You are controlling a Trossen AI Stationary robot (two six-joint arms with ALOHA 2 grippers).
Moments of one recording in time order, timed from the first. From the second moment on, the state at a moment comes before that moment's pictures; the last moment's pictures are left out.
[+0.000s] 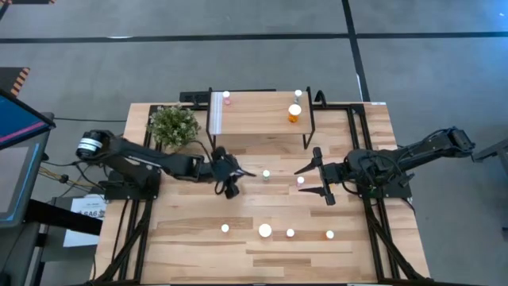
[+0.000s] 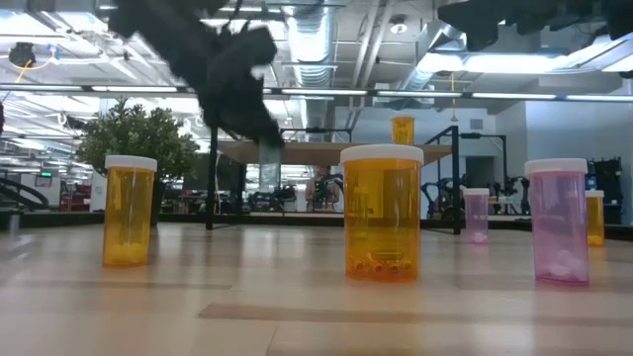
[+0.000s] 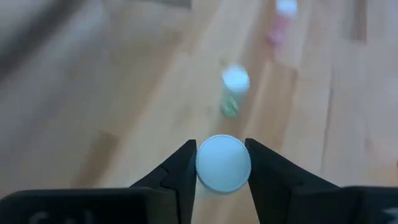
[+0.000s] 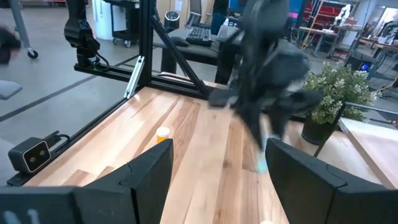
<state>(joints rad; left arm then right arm) -0.10 1.45 0.86 -0.16 -0.36 -0.31 0.20 0.84 0.47 0.27 0.03 -0.14</state>
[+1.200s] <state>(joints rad) 0.57 1.40 1.09 -0.38 -0.13 0.00 0.21 0.84 0.47 0.26 0.03 -0.14</state>
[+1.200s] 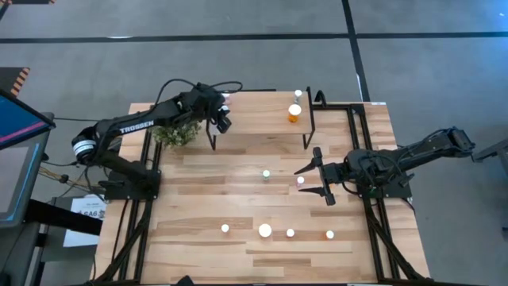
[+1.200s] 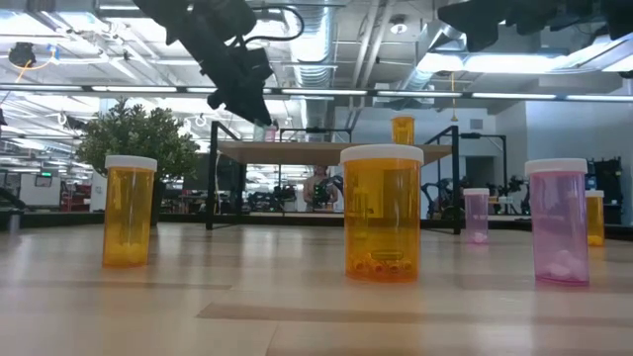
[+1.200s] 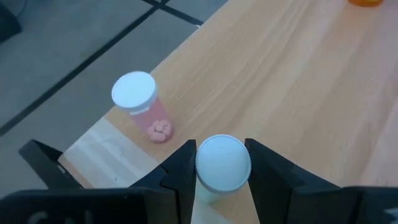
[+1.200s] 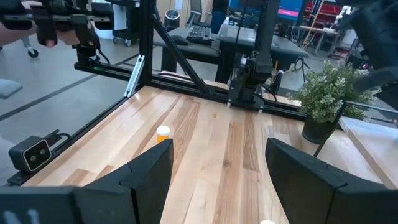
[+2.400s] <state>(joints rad) 0.48 1.10 1.08 -0.47 -0.05 -0.07 0.21 0.84 0.47 0.26 0.03 -0.14</state>
